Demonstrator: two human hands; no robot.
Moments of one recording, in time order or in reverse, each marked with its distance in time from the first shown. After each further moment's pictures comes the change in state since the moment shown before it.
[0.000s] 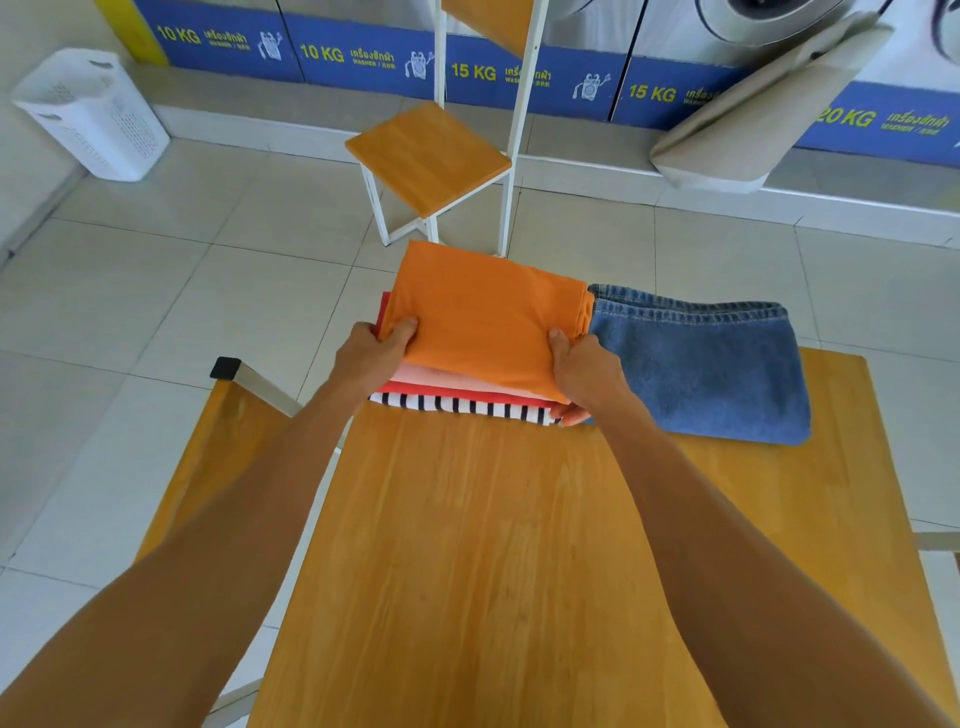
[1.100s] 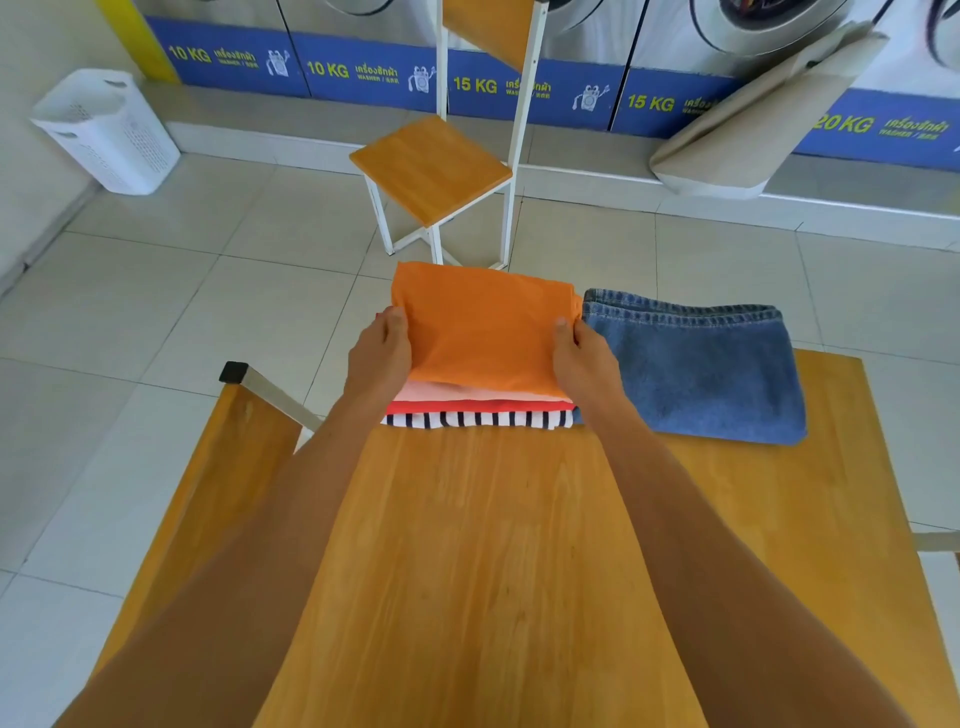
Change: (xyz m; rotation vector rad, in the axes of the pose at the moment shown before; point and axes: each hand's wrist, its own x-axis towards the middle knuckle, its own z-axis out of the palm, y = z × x) left_hand -0.039 0.029 0.003 -0.081 0.151 0.114; right_hand -0.011 0.003 0.003 0.256 0.142 -0.257
